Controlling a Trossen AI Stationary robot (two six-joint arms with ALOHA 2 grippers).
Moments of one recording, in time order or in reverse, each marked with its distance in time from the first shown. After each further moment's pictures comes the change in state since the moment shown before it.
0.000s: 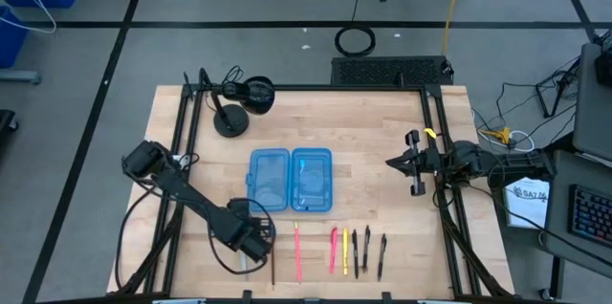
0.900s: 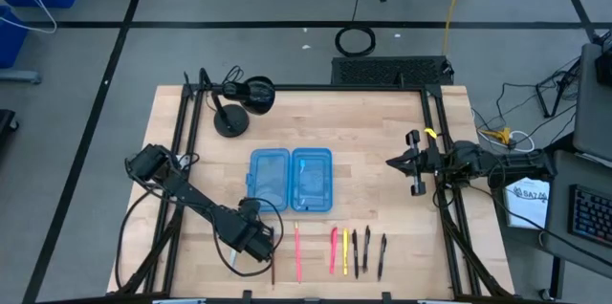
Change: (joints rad) left arm 0.003 0.080 0.001 0.047 -0.041 0.443; right arm 0.000 0.000 0.000 0.009 0.001 -0.002
